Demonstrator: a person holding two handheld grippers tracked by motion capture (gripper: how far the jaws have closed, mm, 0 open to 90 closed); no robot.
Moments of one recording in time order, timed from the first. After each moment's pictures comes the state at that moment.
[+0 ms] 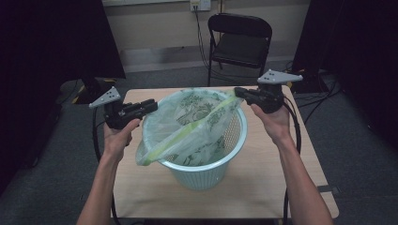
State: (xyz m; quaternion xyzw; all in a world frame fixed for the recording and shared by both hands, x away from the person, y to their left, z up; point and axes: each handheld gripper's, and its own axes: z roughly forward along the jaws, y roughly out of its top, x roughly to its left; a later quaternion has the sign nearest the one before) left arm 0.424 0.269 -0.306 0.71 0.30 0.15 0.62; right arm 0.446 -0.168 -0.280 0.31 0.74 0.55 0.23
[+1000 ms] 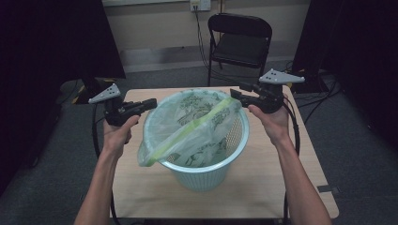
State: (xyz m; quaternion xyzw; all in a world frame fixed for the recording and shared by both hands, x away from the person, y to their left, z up) left arm 0.426 0.275 -0.302 0.71 0.30 0.13 0.62; right arm 0.445 -0.160 -0.275 0.32 0.72 0.57 0.23
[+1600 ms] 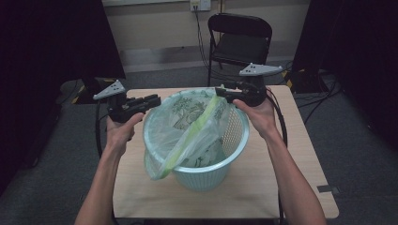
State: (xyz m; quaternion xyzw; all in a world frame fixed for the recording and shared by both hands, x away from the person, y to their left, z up) left arm 0.447 0.257 -0.300 0.71 0.32 0.14 0.61; right arm 0.466 -0.124 -0.270 0.30 0.76 0.54 0.19
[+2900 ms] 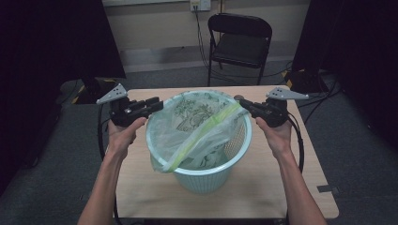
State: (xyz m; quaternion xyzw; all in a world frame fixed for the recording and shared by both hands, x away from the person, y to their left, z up) left arm 0.438 0.252 -0.297 0.72 0.31 0.15 0.61; right arm 0.436 -0.183 -0.323 0.35 0.71 0.58 0.20
